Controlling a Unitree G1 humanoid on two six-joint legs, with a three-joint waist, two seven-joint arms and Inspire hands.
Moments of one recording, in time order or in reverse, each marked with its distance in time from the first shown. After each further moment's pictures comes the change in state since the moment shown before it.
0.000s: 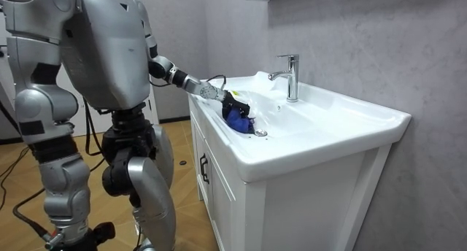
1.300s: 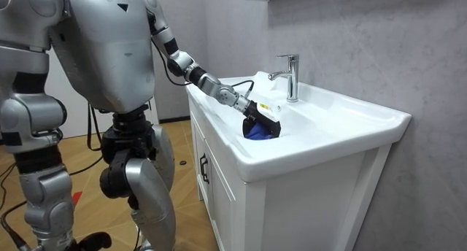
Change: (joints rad) left arm -0.255 -0.052 -0.248 0.008 -0.373 -0.078 -0.009; right arm -0.065 -0.048 -0.010 0.035 0.008 -0.081 -0.019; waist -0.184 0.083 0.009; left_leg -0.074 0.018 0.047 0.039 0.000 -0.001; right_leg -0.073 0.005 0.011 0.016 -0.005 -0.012
